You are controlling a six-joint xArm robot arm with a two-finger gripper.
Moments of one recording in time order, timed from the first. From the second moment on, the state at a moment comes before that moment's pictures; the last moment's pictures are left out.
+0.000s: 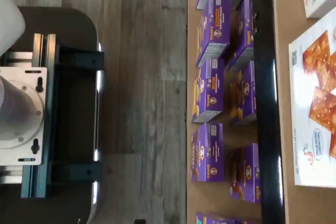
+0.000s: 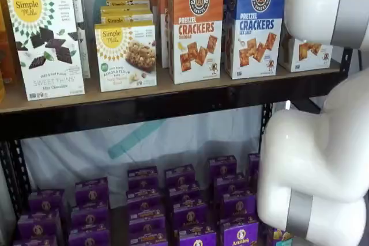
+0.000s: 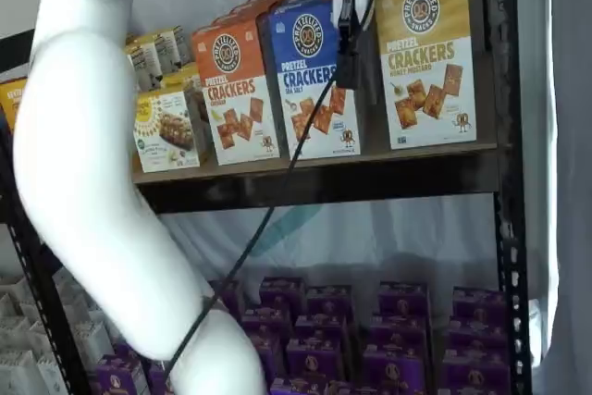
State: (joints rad) arm -0.72 -0.39 -1.46 0.27 1.91 -2.19
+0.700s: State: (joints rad) arm -0.80 -0.45 -1.43 0.44 1.89 -2.19
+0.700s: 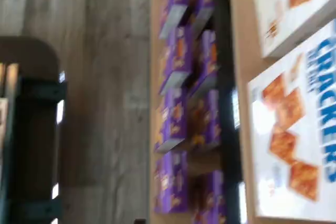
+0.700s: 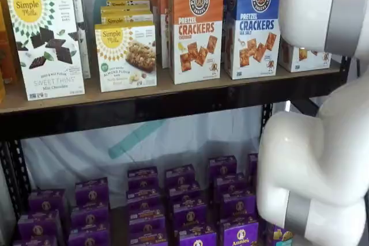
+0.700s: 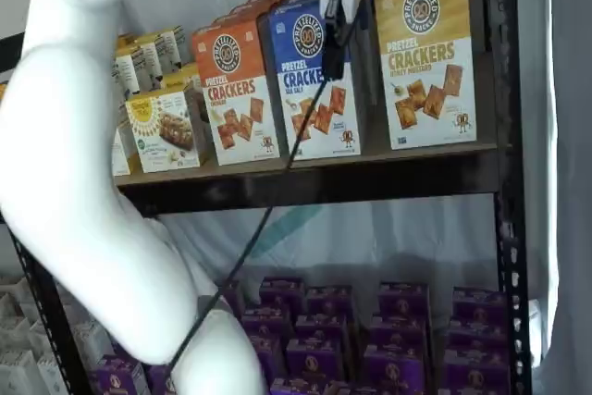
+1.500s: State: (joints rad) arm -0.88 -0.48 -1.38 0.71 1.59 -2.22
